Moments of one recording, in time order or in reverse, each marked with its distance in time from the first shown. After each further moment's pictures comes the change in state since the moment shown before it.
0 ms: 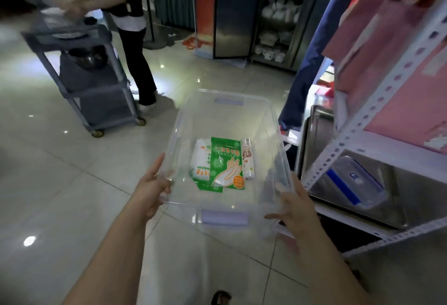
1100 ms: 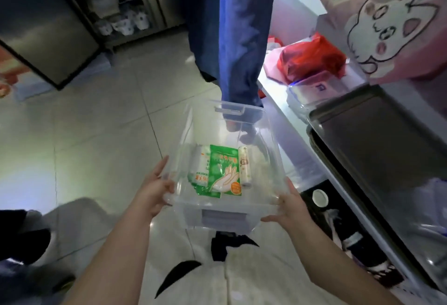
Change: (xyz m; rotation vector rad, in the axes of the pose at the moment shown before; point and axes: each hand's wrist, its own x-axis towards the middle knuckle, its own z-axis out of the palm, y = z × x) left_hand 0.777 0.198 0.363 0.638 -0.577 -0.357; right_hand 0.634 -0.055 0.077 0.578 0.780 0.288
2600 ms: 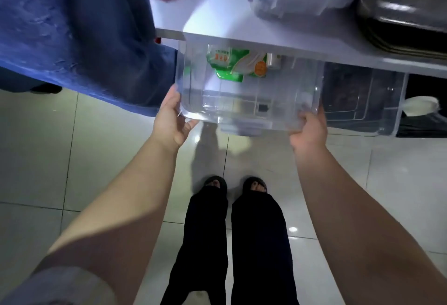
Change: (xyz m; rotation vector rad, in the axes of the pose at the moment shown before) left_hand 0.491 0.073 0.272 0.356 -0.843 -0.326; right_hand 0.353 -0.008 0.058 1.007 1.095 -0.259
